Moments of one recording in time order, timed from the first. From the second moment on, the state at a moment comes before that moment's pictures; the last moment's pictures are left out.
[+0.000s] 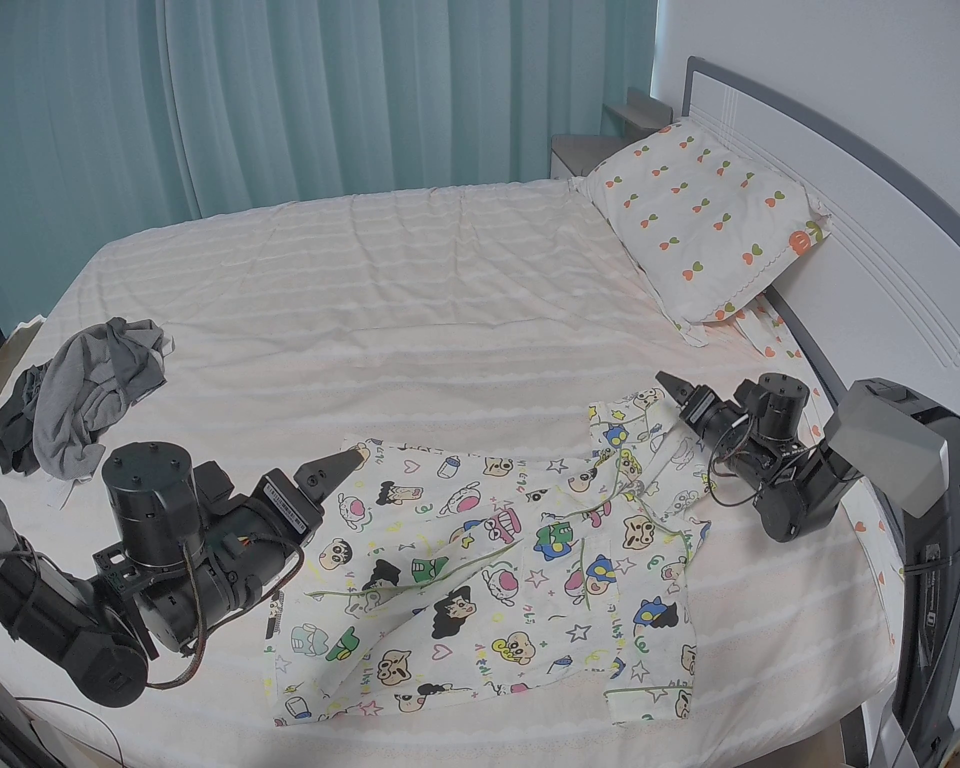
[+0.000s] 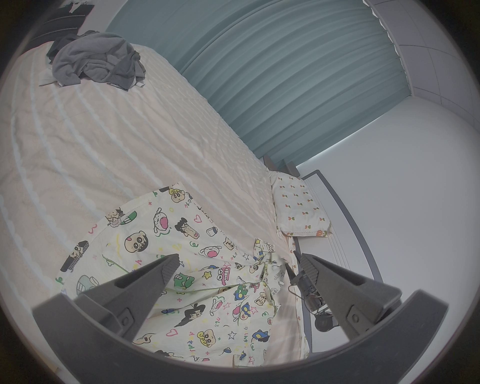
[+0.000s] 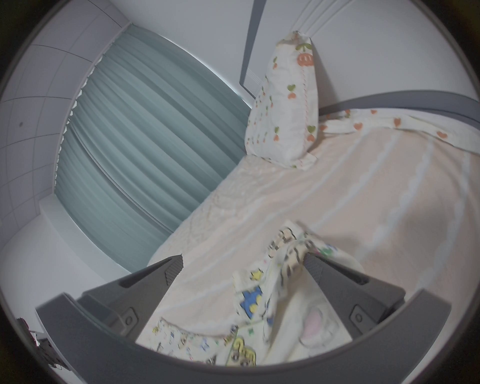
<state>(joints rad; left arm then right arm) -0.49 1.69 -0.35 -1.10 0.11 -0.96 0.15 2.41 -1.06 -1.25 0.10 0.73</state>
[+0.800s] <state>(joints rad) -0.49 1.69 -0.35 -1.10 0.11 -0.95 -0.04 2.34 -0.62 -1.49 0.53 0.61</state>
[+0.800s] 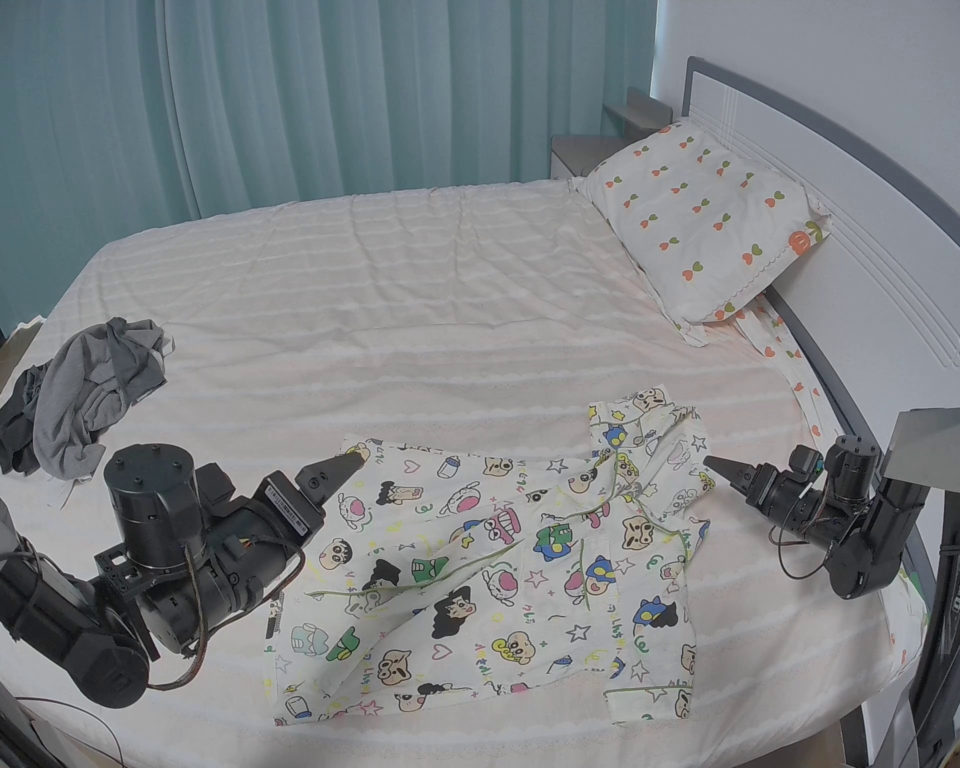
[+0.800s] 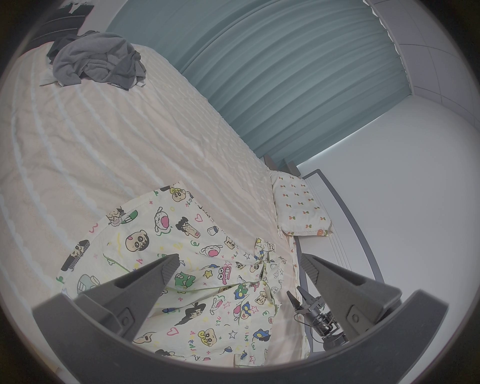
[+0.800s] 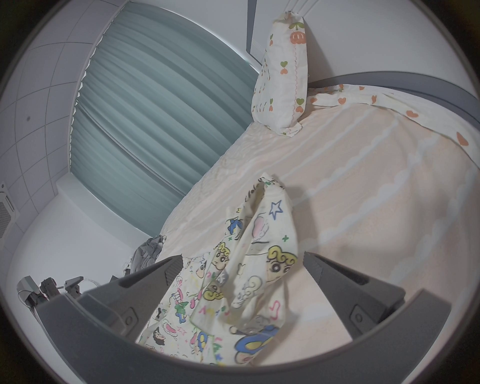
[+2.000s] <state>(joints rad) -0.49 1.70 -0.35 -1.10 0.14 -0.95 -0.09 2.44 -0.68 -1.50 0.64 0.62</state>
